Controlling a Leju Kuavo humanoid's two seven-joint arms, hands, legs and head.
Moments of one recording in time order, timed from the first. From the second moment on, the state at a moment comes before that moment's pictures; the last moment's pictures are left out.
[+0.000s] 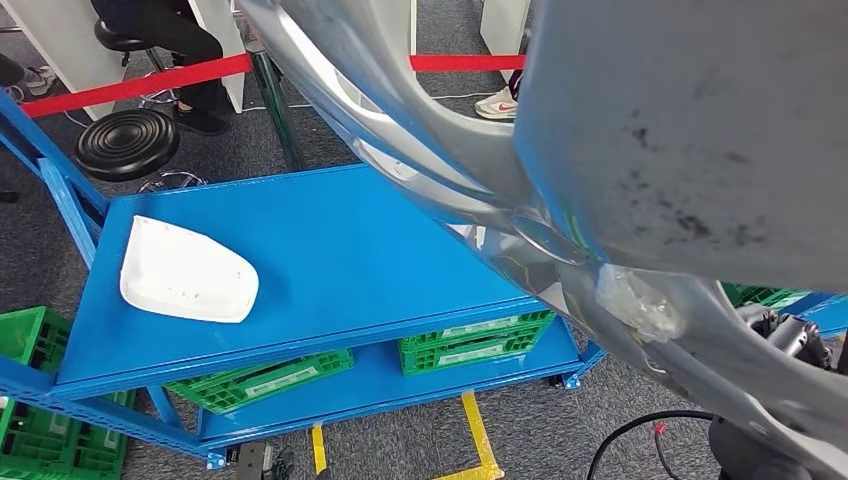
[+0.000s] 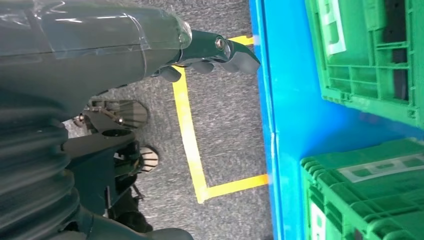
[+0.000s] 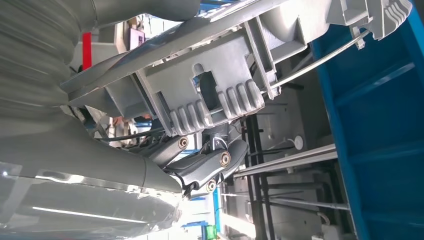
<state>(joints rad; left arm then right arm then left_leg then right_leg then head) -0.12 -0.04 -0.78 -0.27 0.90 0.28 -0.69 0.08 -0.33 0.47 -2.54 -0.34 -0.40 -0.45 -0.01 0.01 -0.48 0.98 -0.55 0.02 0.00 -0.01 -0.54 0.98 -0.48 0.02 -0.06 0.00</state>
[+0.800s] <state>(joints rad) -0.11 -0.05 -0.78 -0.26 0.87 0.28 -0.68 0.12 -0.31 0.46 -2.45 -0.16 -0.61 -0.37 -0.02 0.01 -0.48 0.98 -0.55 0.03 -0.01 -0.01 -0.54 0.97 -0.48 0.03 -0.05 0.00</state>
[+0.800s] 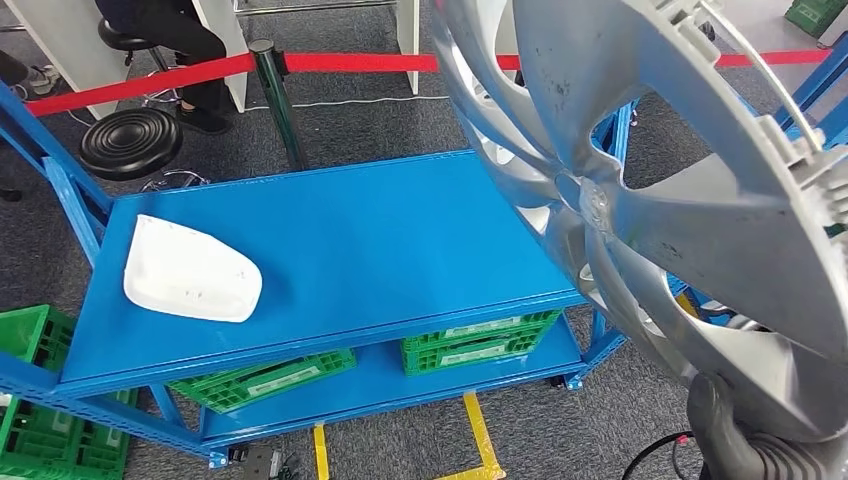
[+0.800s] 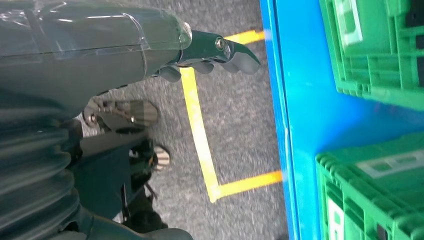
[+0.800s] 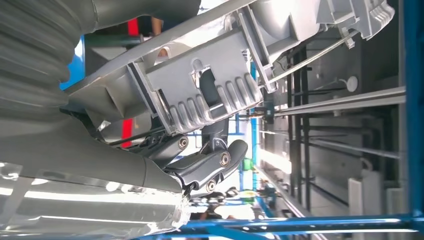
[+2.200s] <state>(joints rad) -0.11 0.02 -0.79 -0.24 0.89 0.29 -0.64 0.17 -0.26 0.45 -2.22 -0.34 -0.59 -0.51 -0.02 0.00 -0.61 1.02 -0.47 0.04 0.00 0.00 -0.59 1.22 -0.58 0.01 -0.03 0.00</state>
